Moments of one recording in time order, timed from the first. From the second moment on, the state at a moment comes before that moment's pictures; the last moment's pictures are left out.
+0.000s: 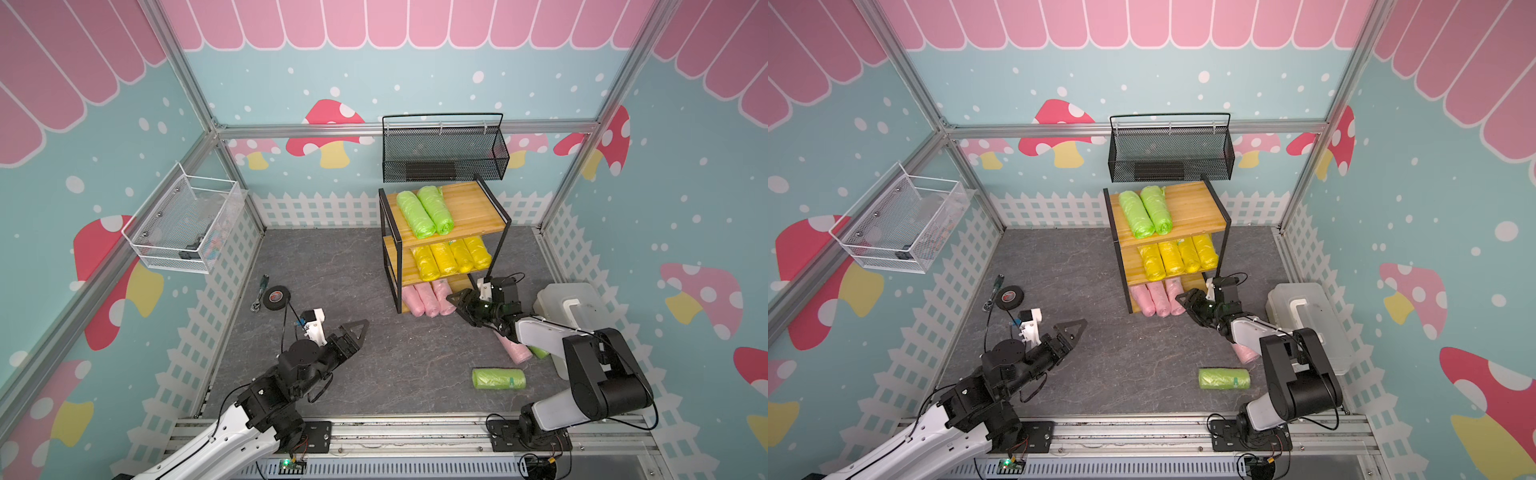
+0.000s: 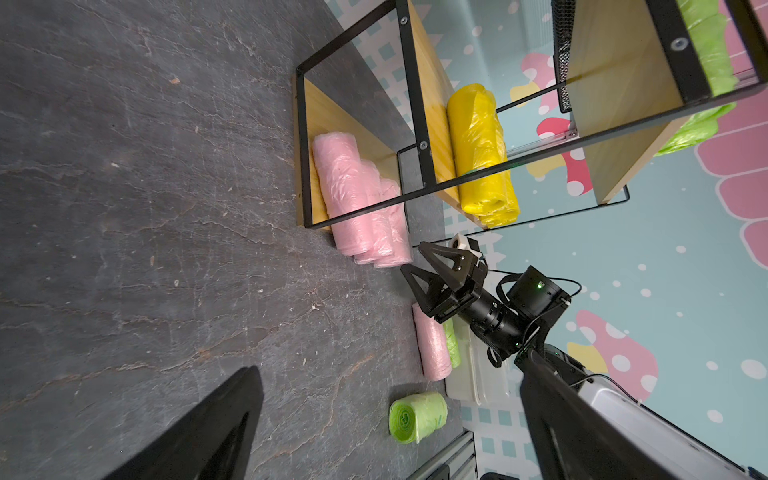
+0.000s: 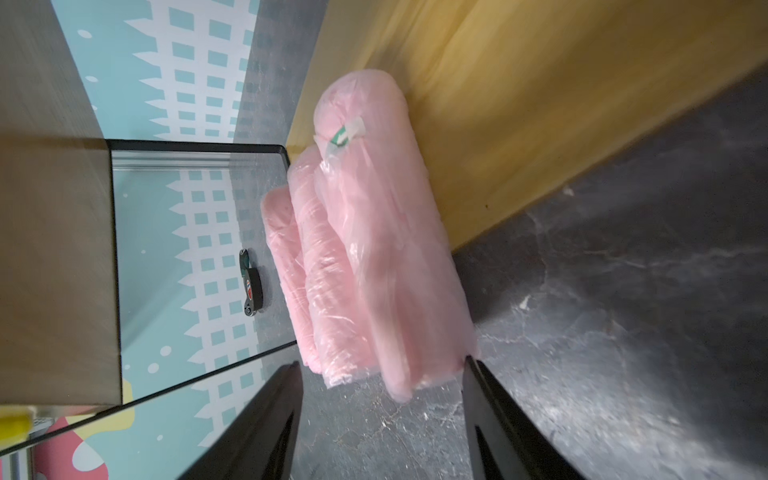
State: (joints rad) left arm -0.79 0.44 0.38 -0.24 -0.16 -1.17; right arm 0.21 1.49 0.61 0.18 -0.52 0.97
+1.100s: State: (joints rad) left arm -0.79 0.41 0.38 -0.25 -0.16 -1.17; right arm 0.21 1.53 0.55 0.26 -0.56 0.98
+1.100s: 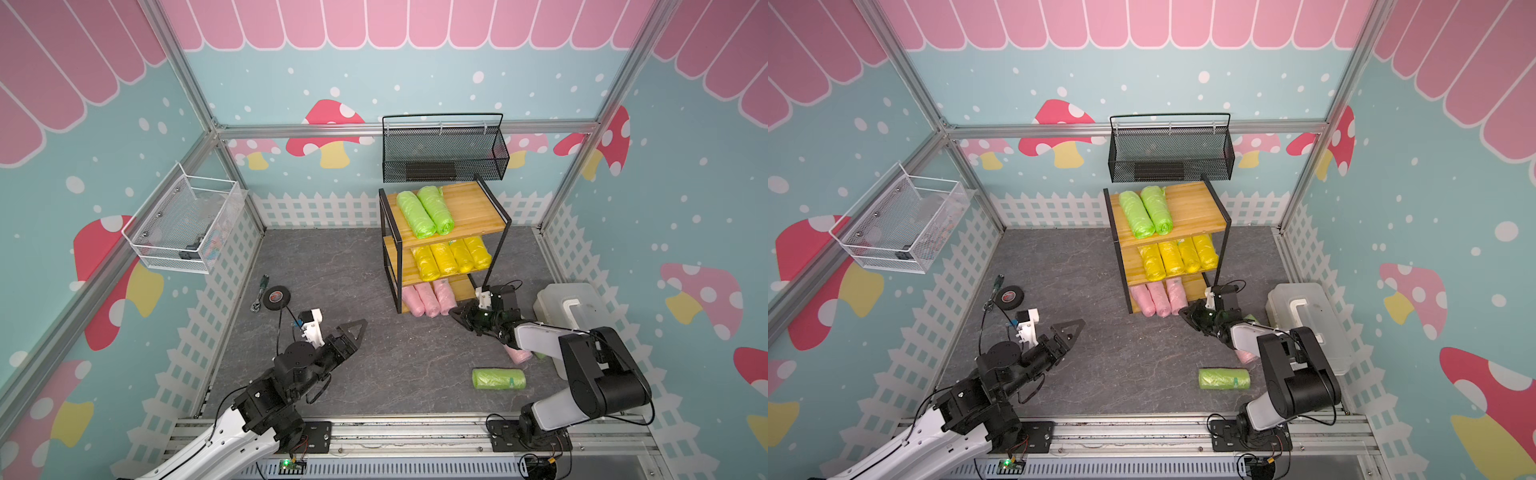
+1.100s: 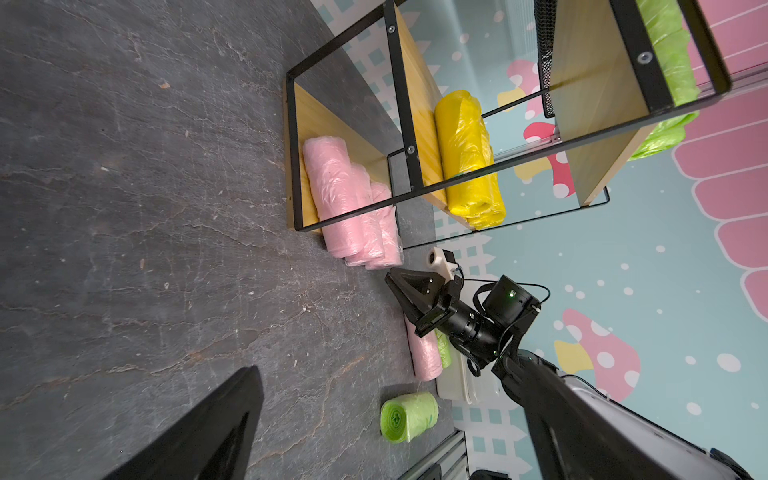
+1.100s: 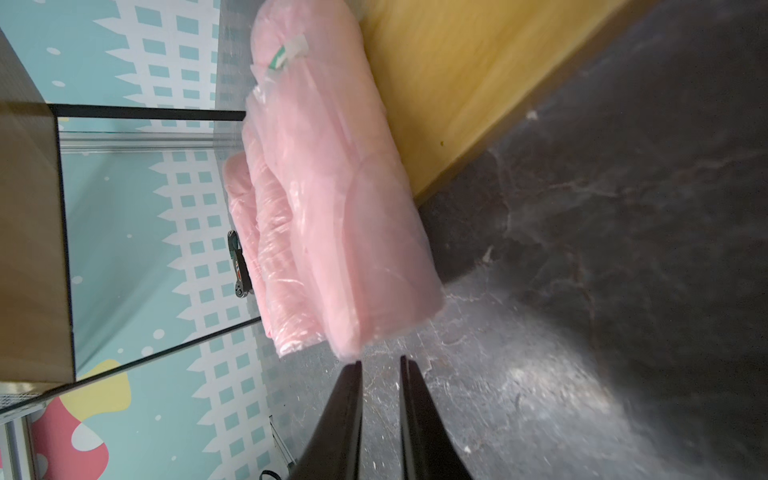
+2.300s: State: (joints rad) left arm -0.79 0.35 0.30 -0.25 -0.16 -1.18; right arm 0.28 0.88 0.76 -0.82 -0.42 0.39
